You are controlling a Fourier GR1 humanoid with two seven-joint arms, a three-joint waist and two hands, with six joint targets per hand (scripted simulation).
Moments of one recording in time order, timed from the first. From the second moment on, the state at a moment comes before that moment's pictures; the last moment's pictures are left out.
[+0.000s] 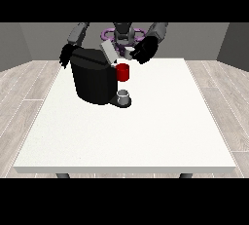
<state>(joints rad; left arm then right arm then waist) -0.96 0.28 0.14 -0.78 -0.53 -0.24 0.01 -0.28 -0.11 -0.12 -1.13 -0.09 0.05 -0.27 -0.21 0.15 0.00</state>
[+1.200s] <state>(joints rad) -1.17 0.41 0.20 -0.71 -0.51 -0.25 0.01 -0.41 -0.16 -0.13 -1.03 -0.09 0.14 -0.38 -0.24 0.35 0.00</state>
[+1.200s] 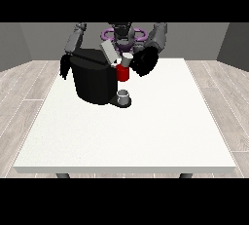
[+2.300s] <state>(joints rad) -0.98 0.21 0.22 -0.79 -0.38 -0.23 -0.13 -0.34 -0.19 -0.23 -0.85 -0.14 0.16 -0.45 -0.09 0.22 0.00</state>
